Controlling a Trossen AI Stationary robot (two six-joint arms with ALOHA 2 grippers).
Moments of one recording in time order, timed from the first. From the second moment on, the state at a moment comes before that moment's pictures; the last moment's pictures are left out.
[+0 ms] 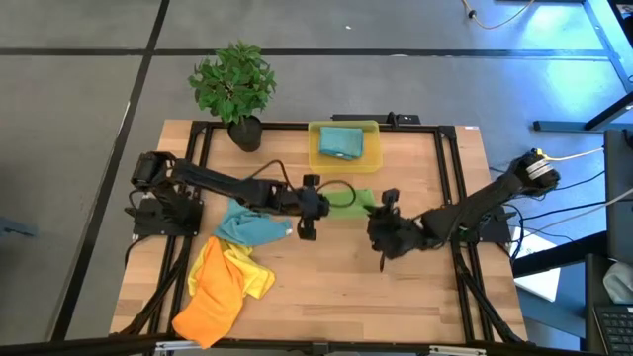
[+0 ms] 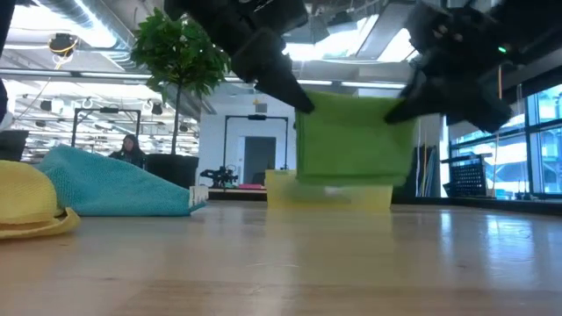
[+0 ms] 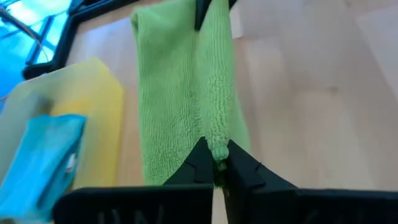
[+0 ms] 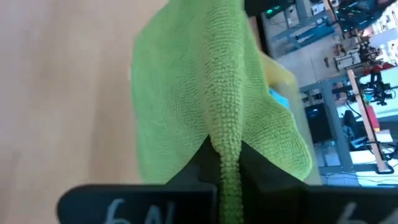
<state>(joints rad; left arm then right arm) -0.07 1.69 1.16 -0.19 -0.28 0.19 0.44 1.40 0.72 -0.32 0.92 -0.06</state>
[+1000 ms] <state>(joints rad) 0.41 1.69 1.16 0.13 -0.30 0.38 -0.51 1.29 0.69 0.25 0.17 -0.55</state>
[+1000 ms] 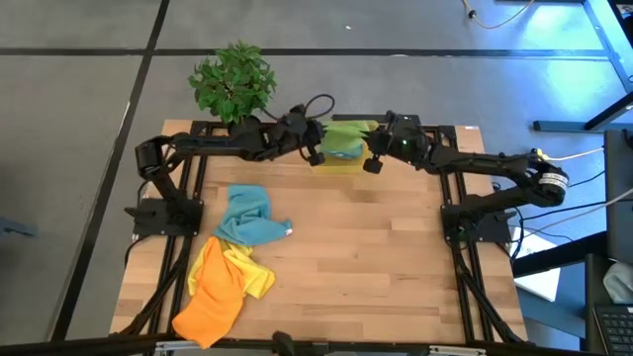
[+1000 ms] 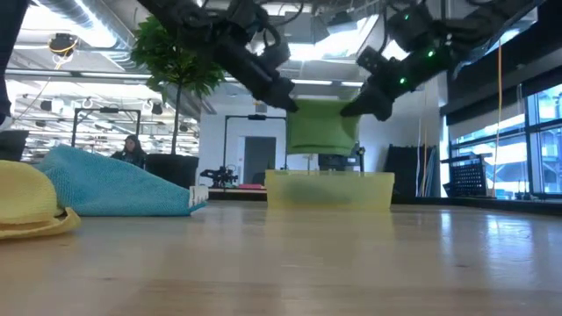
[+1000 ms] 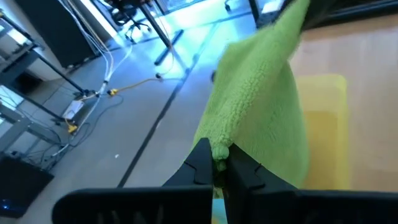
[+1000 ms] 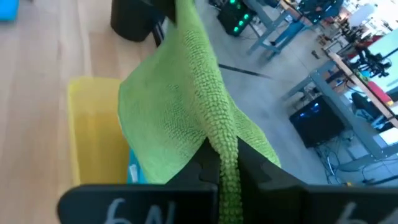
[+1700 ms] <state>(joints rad) 0.56 1.90 1.16 0.42 -0.23 0.54 -0.73 1.63 0.71 0.57 0.05 -0.69</state>
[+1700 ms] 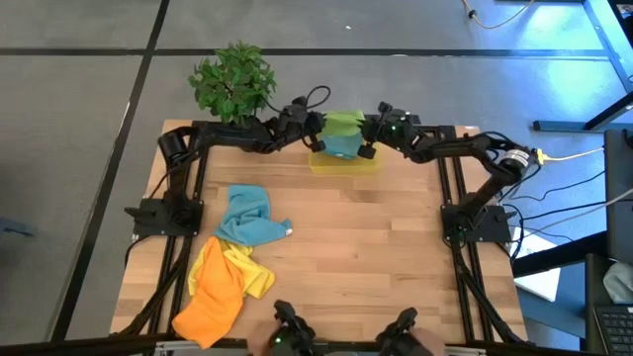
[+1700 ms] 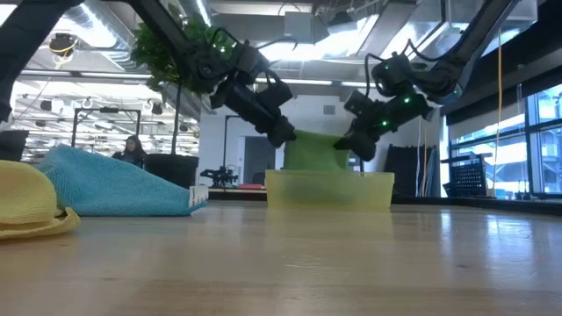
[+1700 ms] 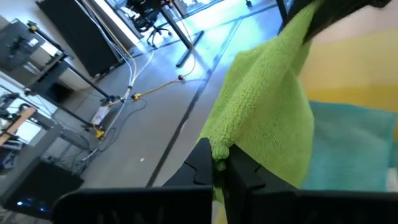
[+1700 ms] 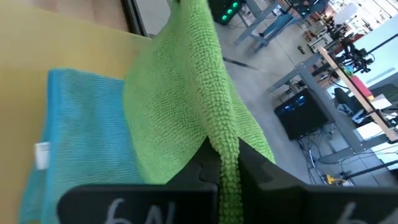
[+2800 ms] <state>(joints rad) 0.54 1.97 1.16 0.25 -0.05 0.74 -0.75 1.69 0.79 0.20 -0.15 -0.79</state>
